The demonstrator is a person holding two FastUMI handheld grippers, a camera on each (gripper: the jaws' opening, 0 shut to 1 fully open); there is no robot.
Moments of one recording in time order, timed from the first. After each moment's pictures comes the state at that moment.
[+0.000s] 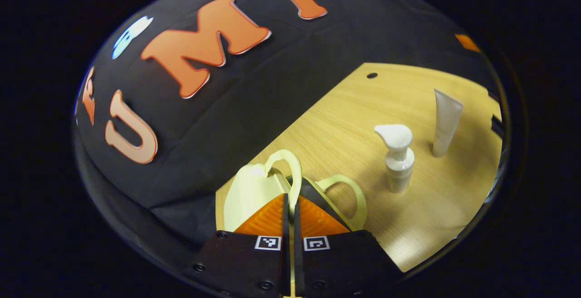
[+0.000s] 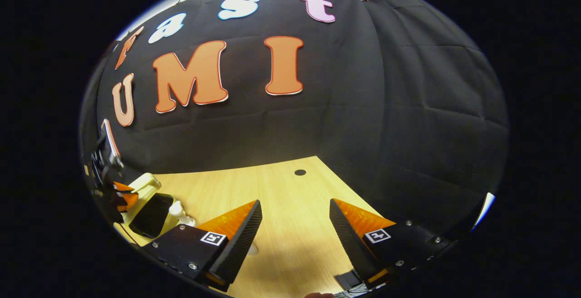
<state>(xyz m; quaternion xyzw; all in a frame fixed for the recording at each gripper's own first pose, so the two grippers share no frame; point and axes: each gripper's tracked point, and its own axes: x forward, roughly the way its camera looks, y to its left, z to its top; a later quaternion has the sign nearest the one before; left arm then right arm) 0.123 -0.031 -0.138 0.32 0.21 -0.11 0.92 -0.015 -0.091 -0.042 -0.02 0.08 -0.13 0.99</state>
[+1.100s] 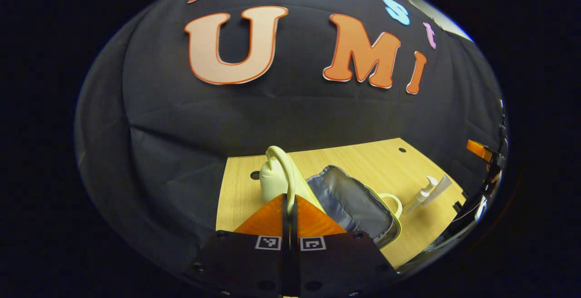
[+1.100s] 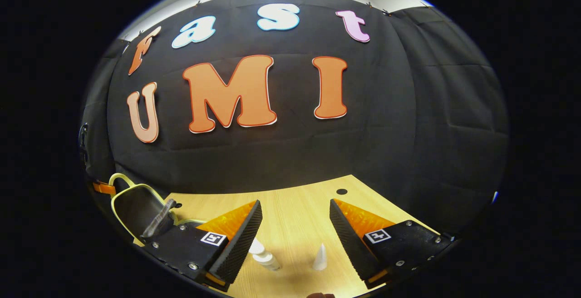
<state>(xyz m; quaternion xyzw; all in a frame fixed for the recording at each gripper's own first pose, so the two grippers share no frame) 0.129 0.117 -0.095 0.00 0.19 -0.14 0.97 0.022 0.076 0.002 -0.02 0.03 -0.10 0.99</state>
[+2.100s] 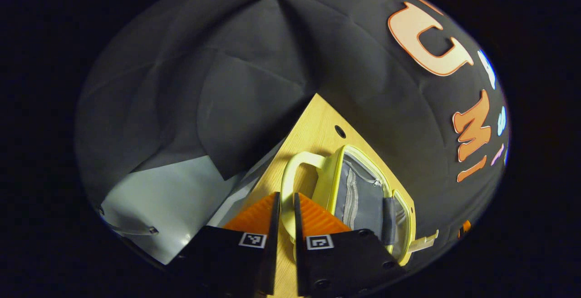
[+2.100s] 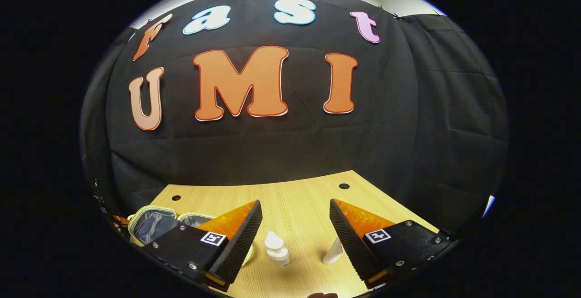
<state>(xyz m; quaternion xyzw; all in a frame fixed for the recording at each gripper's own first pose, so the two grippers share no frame) 0.129 0.205 -0.226 -0.34 0.26 0.03 0.90 0.024 0.098 -0.018 -0.04 0.05 -0.12 0.99</state>
